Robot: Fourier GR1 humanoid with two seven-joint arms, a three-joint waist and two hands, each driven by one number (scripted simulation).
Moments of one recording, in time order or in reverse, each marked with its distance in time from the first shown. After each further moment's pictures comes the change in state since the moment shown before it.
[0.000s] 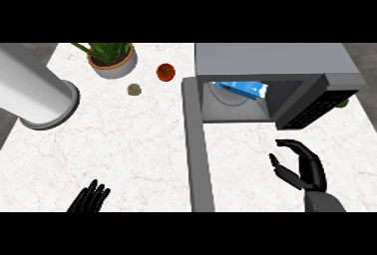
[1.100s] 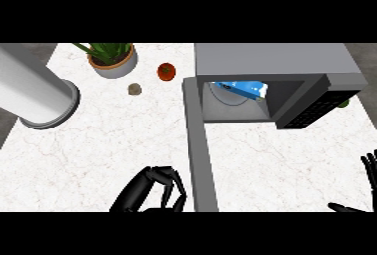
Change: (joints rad) left arm -0.498 -0.081 -0.216 0.376 -0.294 0.200 0.145; right arm 0.291 -0.225 -0.116 -0.245 -0.199 0.234 0.091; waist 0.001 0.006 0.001
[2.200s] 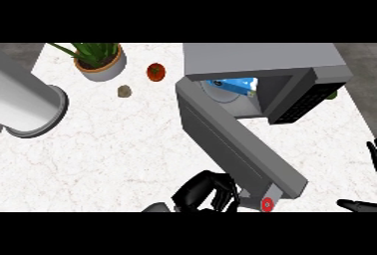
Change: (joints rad) left arm -0.450 0.012 -0.544 0.453 0.301 0.360 -0.010; right arm 0.010 -0.061 0.061 -0.170 -0.070 0.089 0.056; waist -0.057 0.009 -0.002
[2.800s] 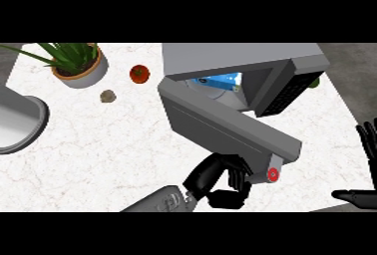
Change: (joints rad) left arm -0.216 -0.002 -0.108 0.045 0.242 0.215 0.031; right arm -0.034 -0.007 0.058 -0.139 -0.045 0.028 0.078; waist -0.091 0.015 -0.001
